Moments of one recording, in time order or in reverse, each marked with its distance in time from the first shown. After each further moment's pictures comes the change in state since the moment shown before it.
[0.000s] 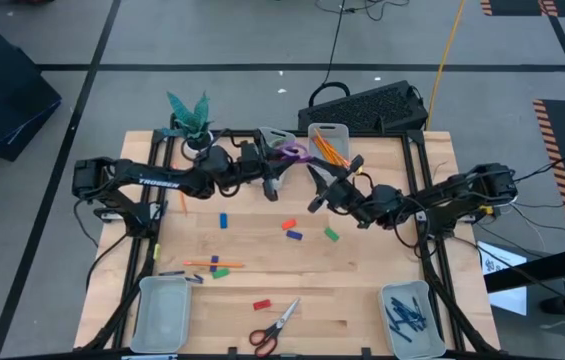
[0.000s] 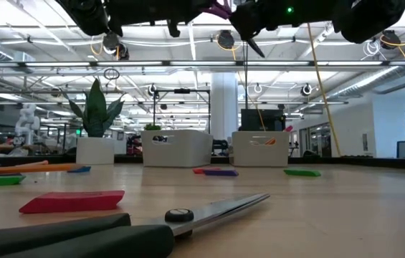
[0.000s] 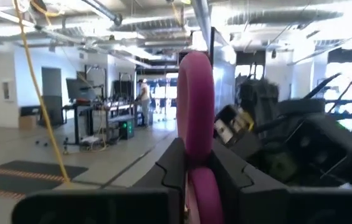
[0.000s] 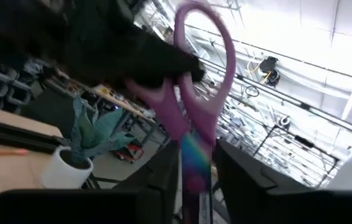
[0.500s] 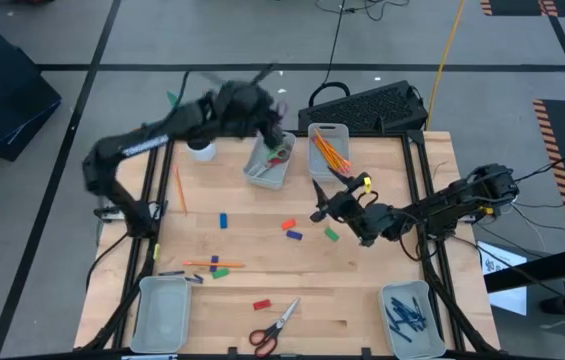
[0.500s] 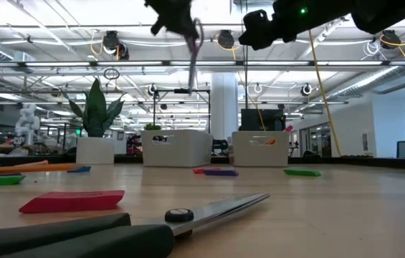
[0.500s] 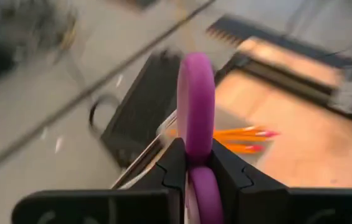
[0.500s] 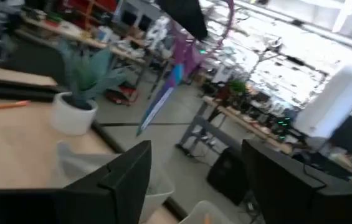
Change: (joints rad) left arm 0.227 0.096 0.812 -1.558 -0.179 -0.113; right arm 0.141 -0.001 0.000 -0.247 0.414 0.293
